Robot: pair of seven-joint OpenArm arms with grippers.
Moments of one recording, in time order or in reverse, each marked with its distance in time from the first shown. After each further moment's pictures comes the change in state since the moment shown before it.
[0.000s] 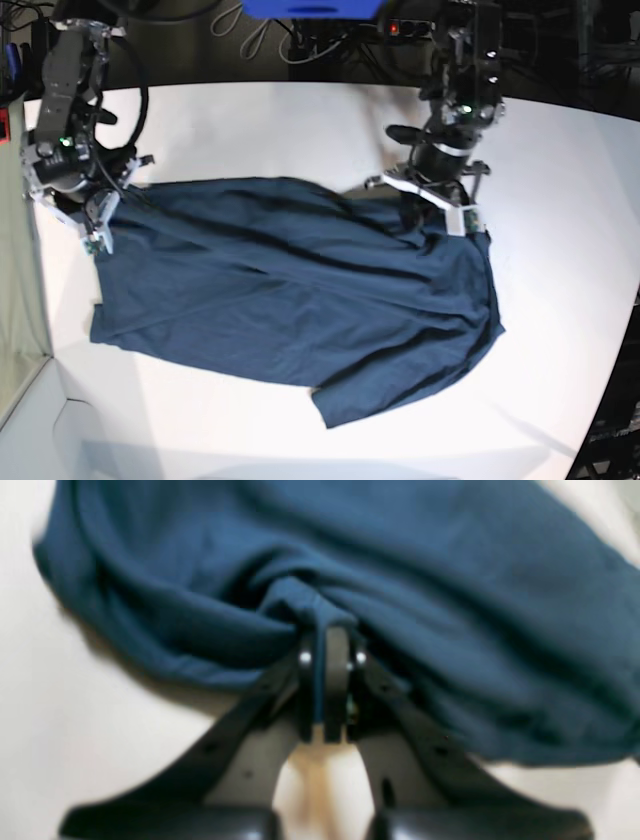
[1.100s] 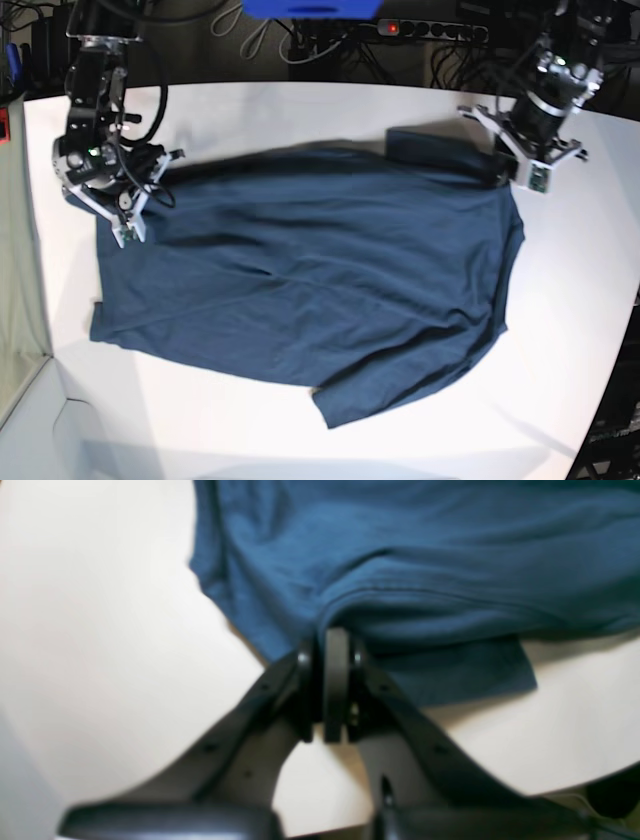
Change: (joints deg) left arm 15.0 -29.8 -2.1 12.3 0.0 -0.5 0.7; right arm 0.8 -1.9 -1.5 -14.0 0.2 0.0 8.4
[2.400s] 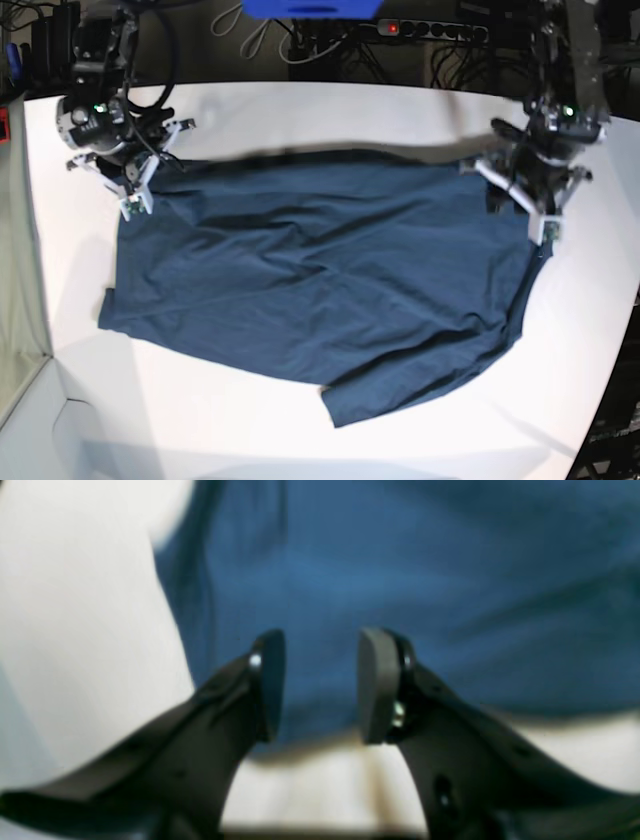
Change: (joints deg) left arm -12.2 11.9 -8.2 2.9 -0.2 -0.3 28.7; right arm -9.1 -3.3 0.1 11.8 -0.2 0.0 -0.3
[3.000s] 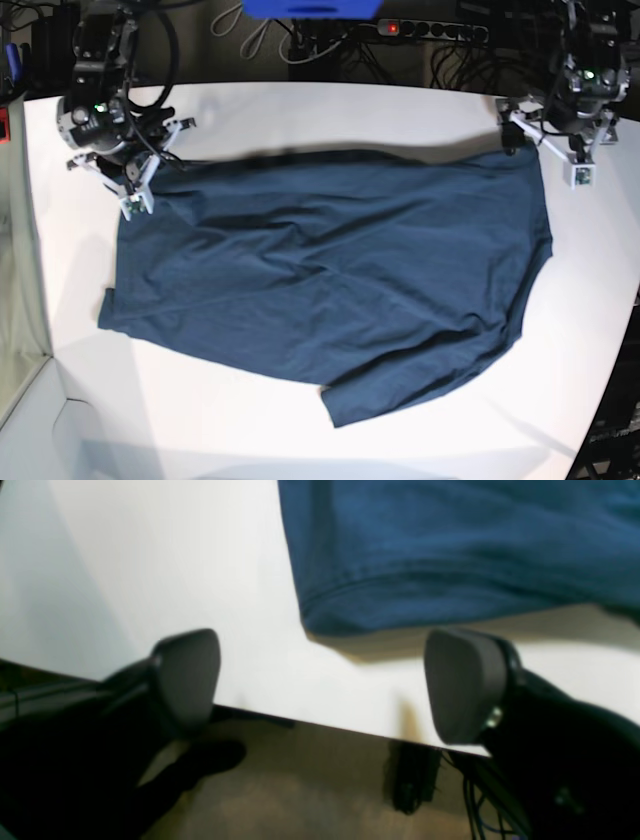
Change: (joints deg) left arm 9.8 -0.4 -8.5 -4.5 0.1 0.2 -1.1; right arm -0.1 0.0 -0.2 0.0 0.2 0.0 0.1
